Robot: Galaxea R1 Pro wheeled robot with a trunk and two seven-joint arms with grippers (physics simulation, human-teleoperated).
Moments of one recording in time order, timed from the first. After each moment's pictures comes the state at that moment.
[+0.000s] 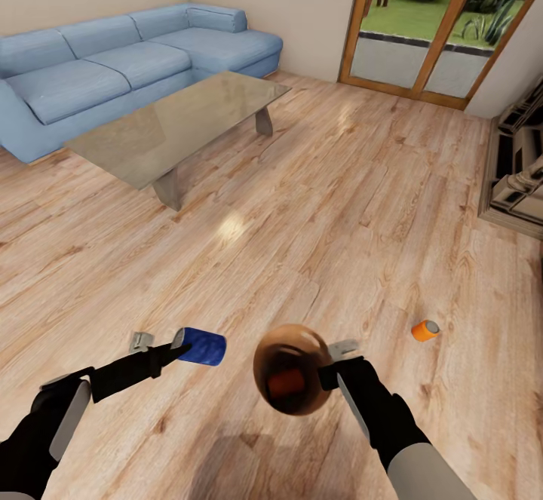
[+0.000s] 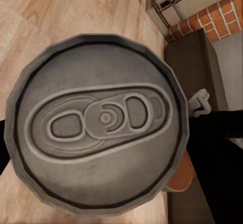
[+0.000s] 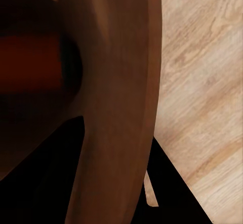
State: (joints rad) left arm -0.41 0.24 0.18 -1.11 0.31 0.52 -1.08; right arm -0.56 0.08 0.16 -0.91 0.11 0.77 -0.01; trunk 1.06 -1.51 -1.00
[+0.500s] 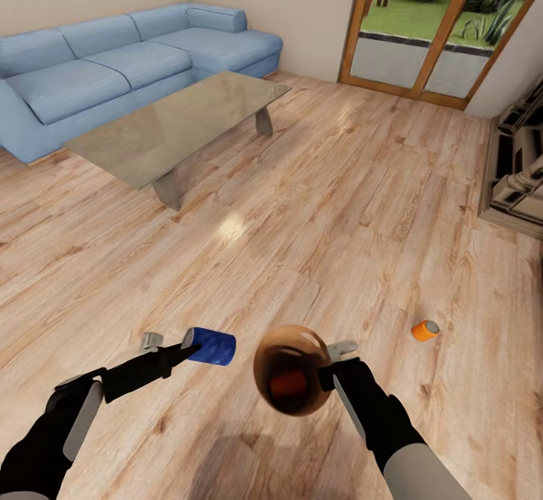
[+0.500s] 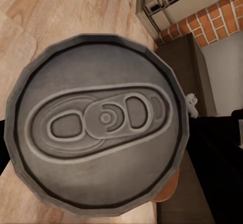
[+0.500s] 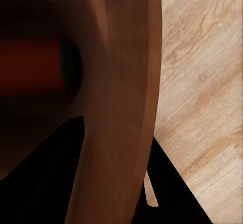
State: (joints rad) left arm -0.41 0.19 0.18 -1.11 0.31 0.52 -1.08; right arm -0.56 0.10 0.16 -0.89 0.10 0.77 -0.07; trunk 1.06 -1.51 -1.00
